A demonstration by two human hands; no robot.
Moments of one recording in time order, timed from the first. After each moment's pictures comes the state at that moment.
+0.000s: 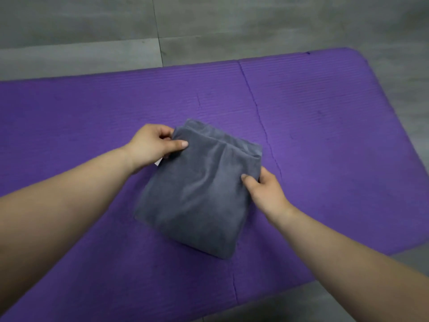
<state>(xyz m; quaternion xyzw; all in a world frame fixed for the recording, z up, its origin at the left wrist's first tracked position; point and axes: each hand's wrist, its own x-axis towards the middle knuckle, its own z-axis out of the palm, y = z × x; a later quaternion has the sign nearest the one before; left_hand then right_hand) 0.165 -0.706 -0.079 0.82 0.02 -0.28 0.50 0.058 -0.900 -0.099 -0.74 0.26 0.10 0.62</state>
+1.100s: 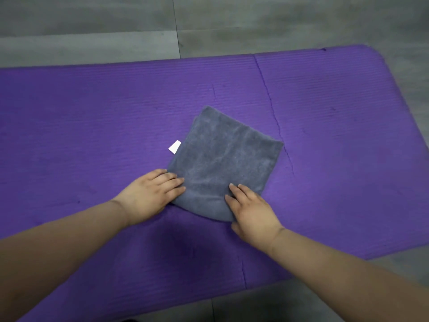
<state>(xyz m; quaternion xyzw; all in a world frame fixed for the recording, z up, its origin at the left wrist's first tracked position) 0.080 -0.635 -0.122 0.87 -0.49 -0.06 -0.02 0.005 -0.876 -0.126 -0.97 -0.18 0.14 0.05</state>
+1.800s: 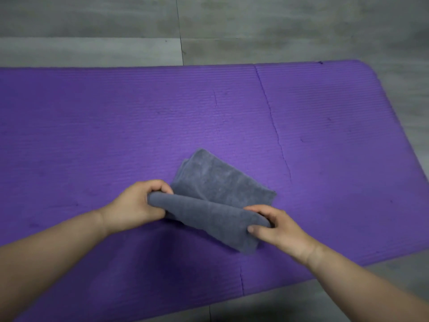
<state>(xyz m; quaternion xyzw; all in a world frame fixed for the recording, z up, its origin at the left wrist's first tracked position) 0.063 -0.629 -0.098 0.79 -0.09 -0.30 0.53 -0.009 -0.903 -0.086 -0.74 0.10 0.30 0.59</state>
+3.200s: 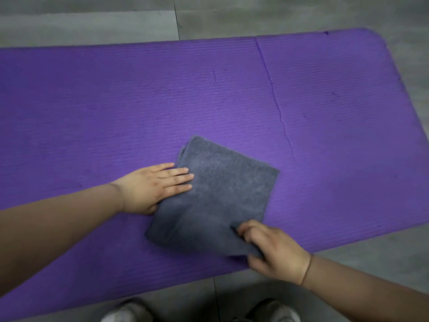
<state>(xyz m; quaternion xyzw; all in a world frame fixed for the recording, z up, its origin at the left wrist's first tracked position) 0.071 -0.627 -0.118 0.82 -0.54 -0.18 -0.03 -0.070 -0.895 -0.101 -0.89 -0.27 0.16 0.34</state>
